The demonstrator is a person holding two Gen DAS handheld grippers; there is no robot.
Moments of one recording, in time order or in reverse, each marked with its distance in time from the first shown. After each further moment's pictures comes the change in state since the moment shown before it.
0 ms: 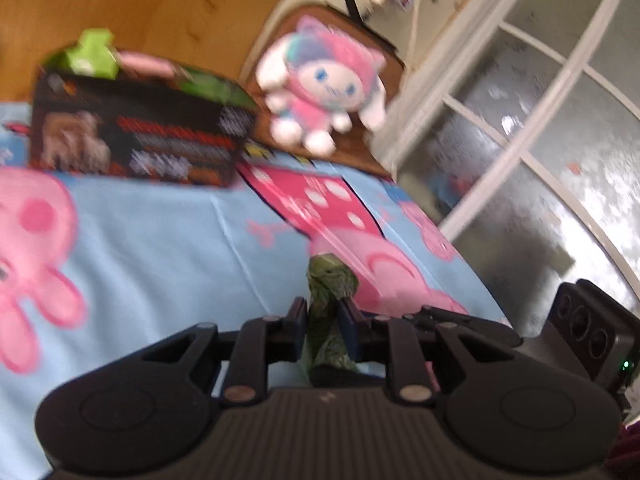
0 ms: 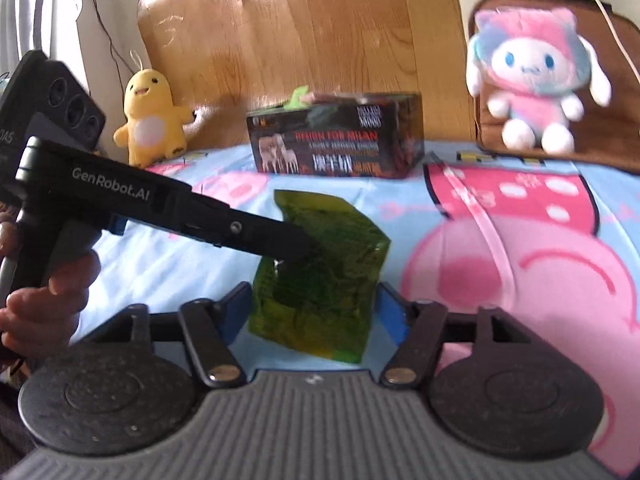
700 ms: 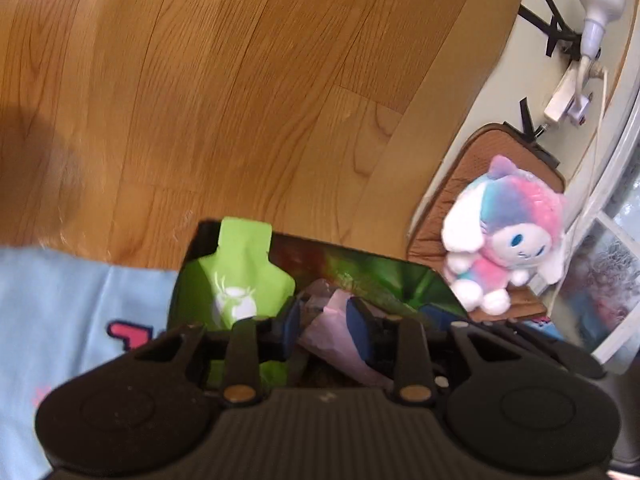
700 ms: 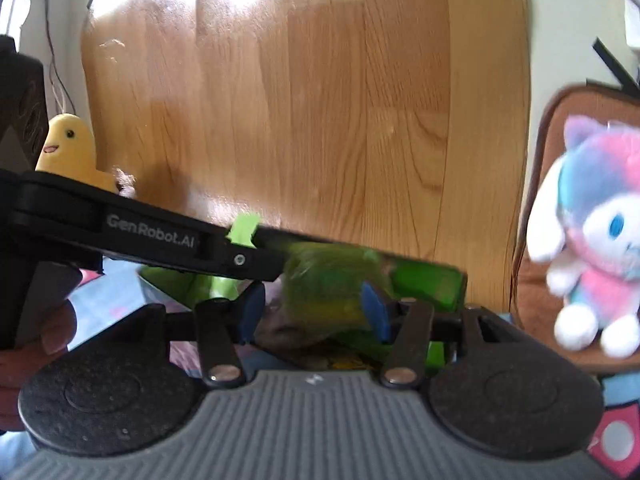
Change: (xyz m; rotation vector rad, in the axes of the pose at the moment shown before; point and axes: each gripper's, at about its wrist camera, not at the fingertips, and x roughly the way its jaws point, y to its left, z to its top) left arm 0.038 0.103 0.149 -0.072 -0.182 0.330; right arm 0.152 -0.017 0.126 -0.100 -0.124 -0.114
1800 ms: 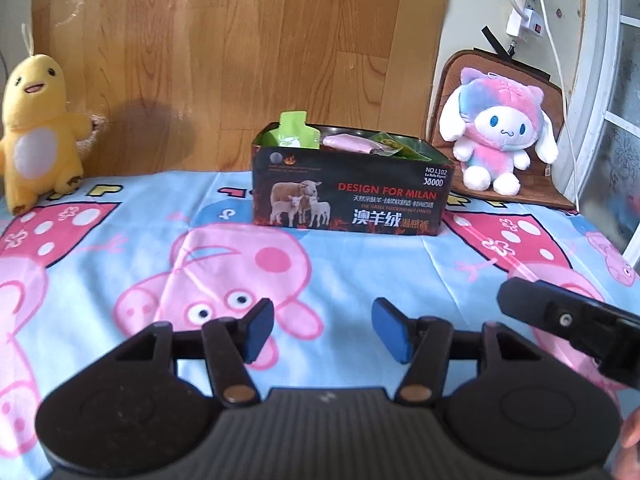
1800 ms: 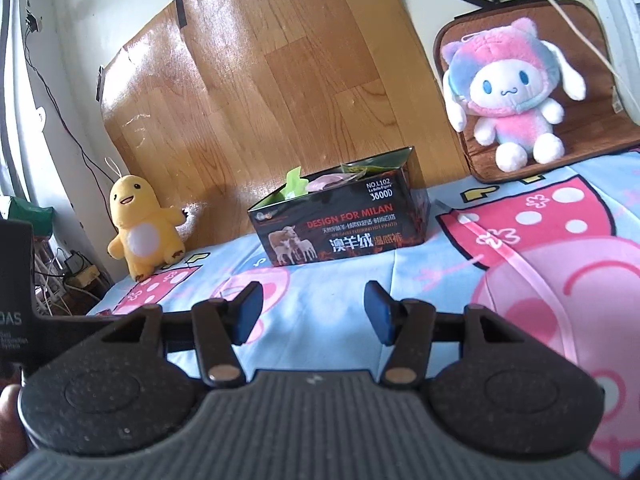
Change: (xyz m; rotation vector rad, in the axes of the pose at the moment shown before) left arm -0.144 -0.071 -0.151 0.144 0.002 0.317; right arm -0.175 0.039 -0.084 0.362 -0.040 0.053
